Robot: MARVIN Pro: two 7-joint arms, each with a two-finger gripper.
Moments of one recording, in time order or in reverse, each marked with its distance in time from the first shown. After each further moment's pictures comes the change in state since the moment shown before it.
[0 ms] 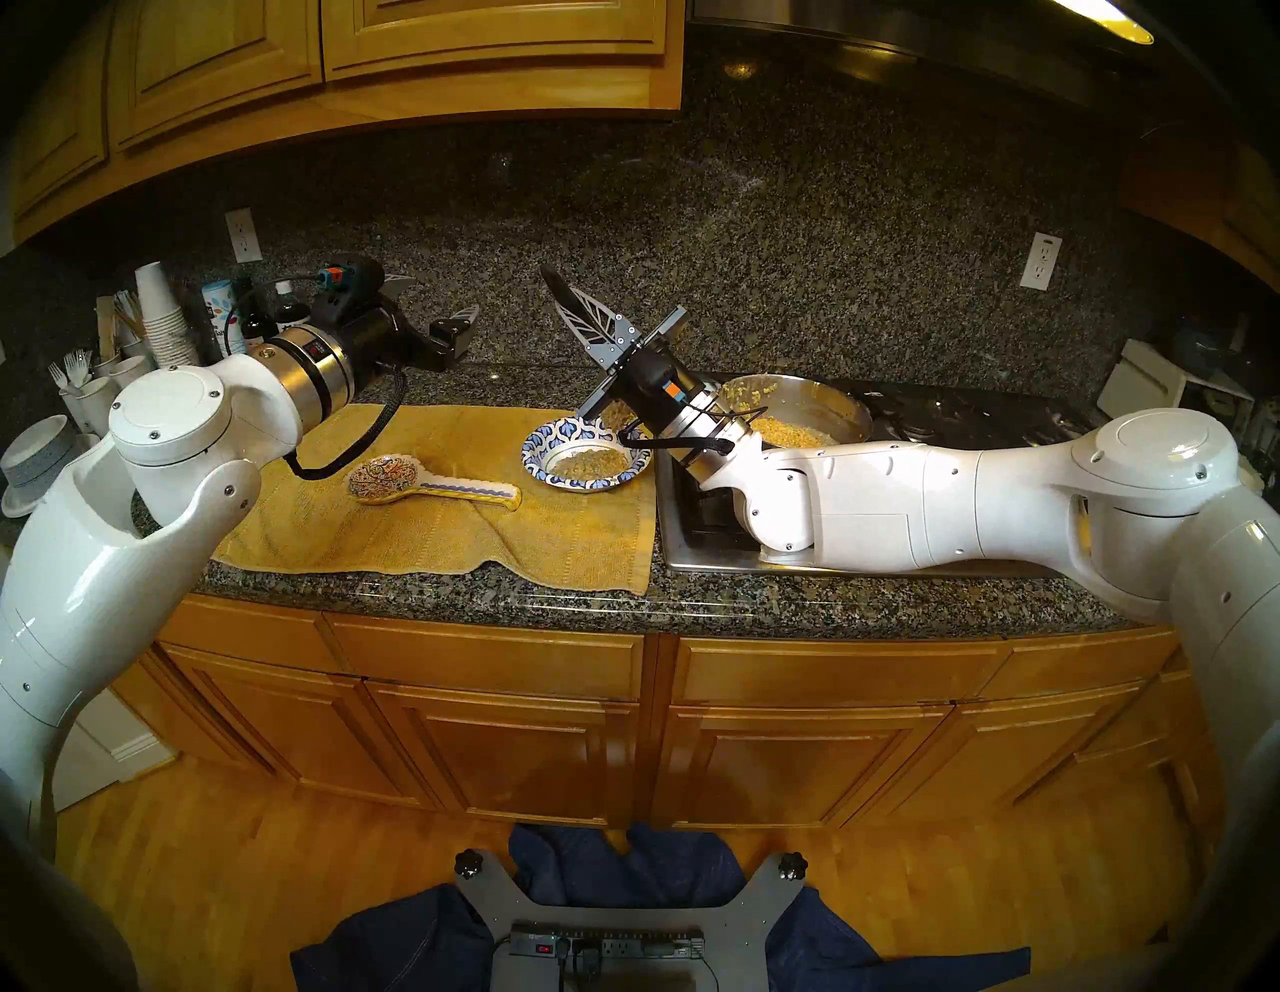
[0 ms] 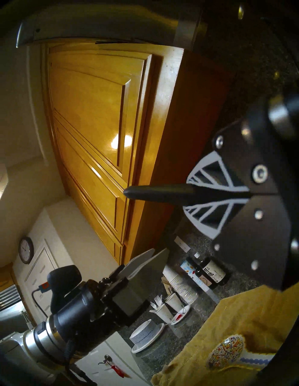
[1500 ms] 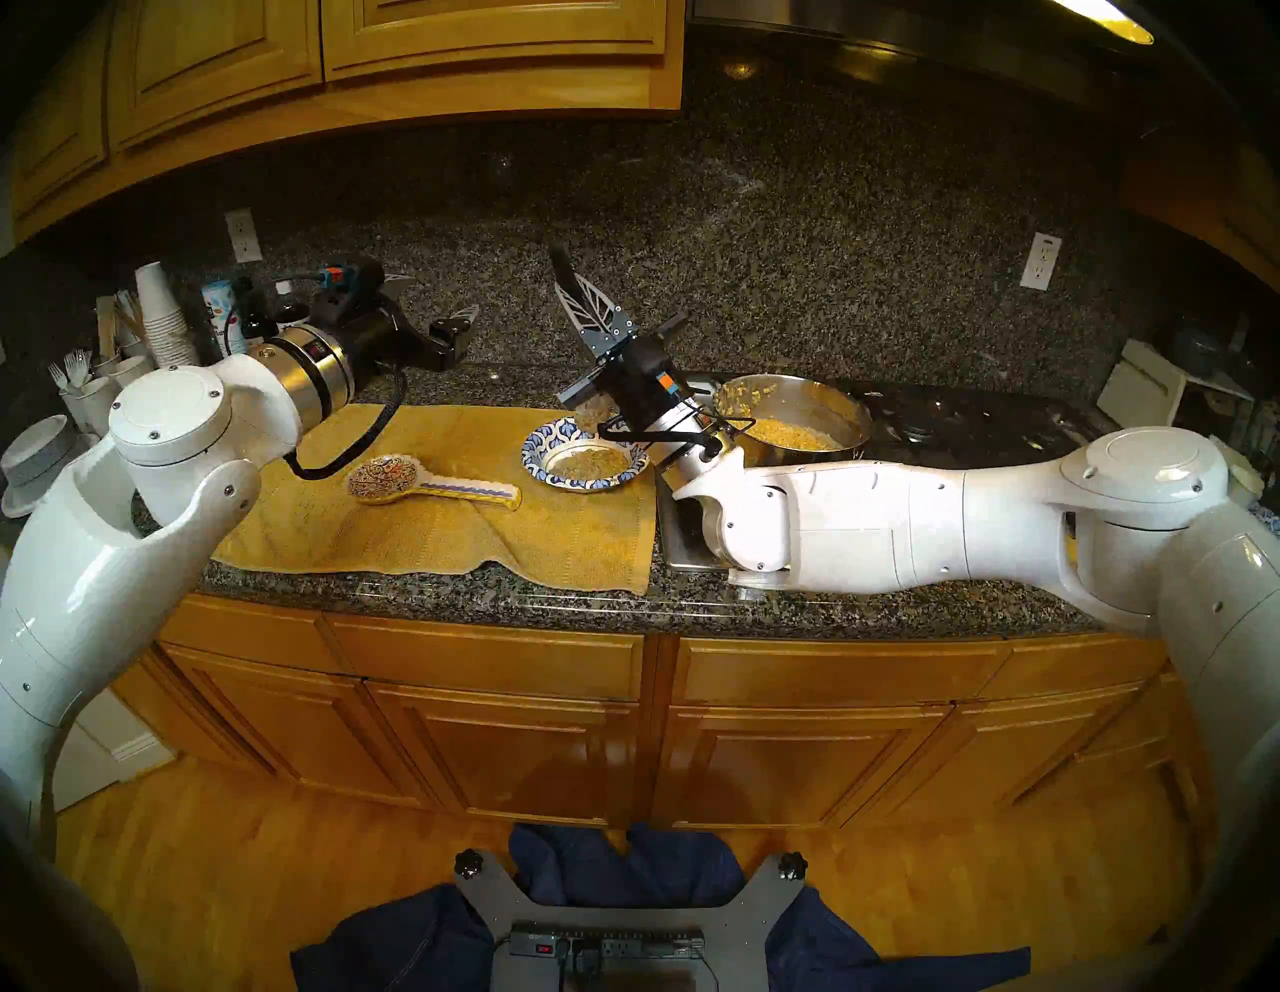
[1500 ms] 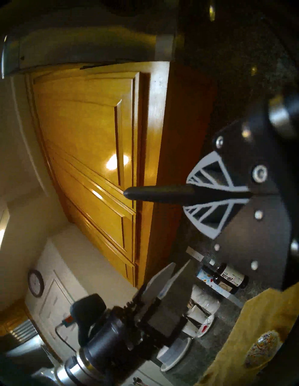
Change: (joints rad) left arm 0.000 0.000 0.000 0.000 0.000 0.000 0.000; right arm -0.059 -0.011 0.087 -0.109 0.142 -0.009 -0.068
